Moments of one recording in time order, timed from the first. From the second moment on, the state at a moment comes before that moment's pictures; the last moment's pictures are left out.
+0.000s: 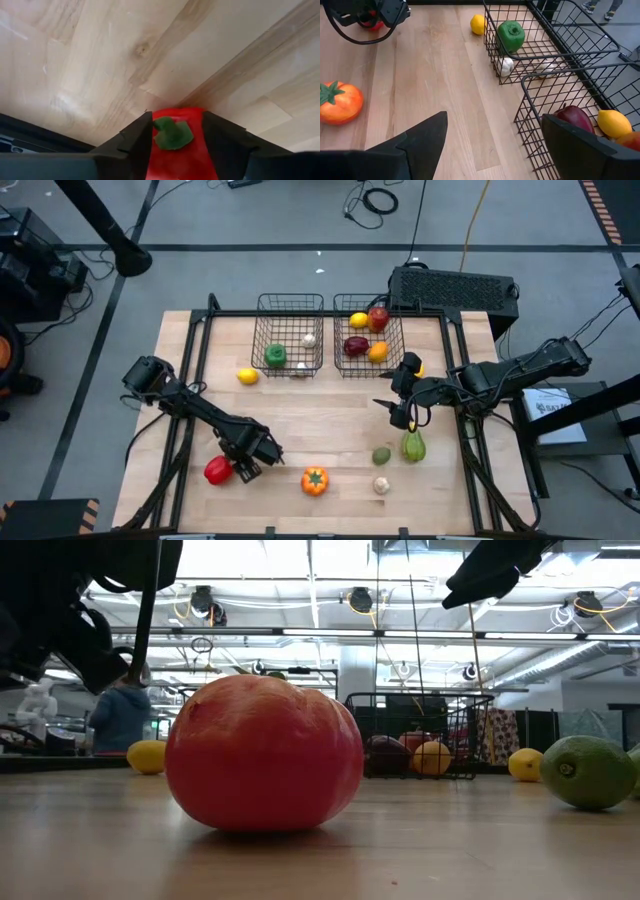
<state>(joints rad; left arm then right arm) -0.46 1.74 1.04 -1.08 0.37 -1.07 0.28 1.04 0.89 -0.53 0.49 0.27</state>
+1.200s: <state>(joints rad) -0.46 1.74 1.04 -1.08 0.40 -1.03 0.28 1.04 0.89 -0.53 0.49 0.25</state>
